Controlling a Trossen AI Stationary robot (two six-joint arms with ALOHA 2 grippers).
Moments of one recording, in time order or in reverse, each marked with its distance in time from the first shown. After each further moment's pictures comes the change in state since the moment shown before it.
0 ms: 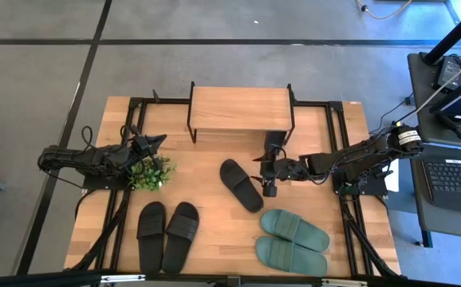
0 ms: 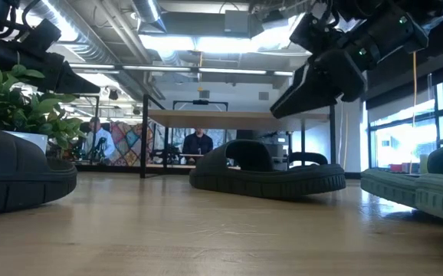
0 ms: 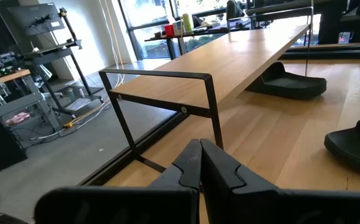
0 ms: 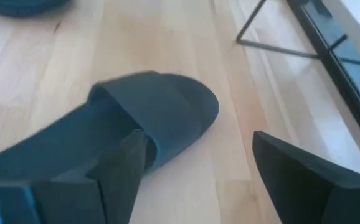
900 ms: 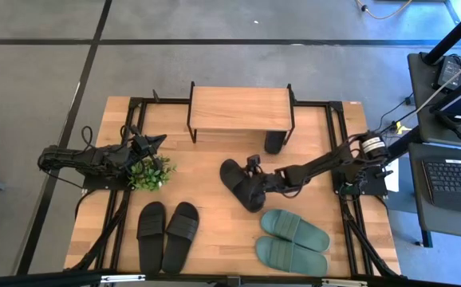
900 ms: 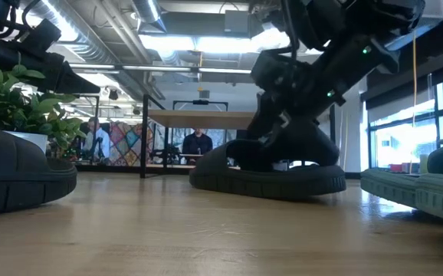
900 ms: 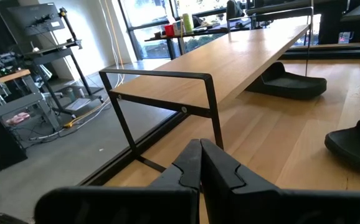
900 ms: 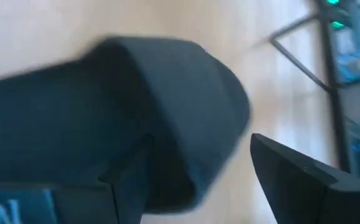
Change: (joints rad) left arm 0.000 0.000 0.000 0.000 0.000 0.000; right arm 0.053 0.374 0.200 -0.006 0.169 -0.305
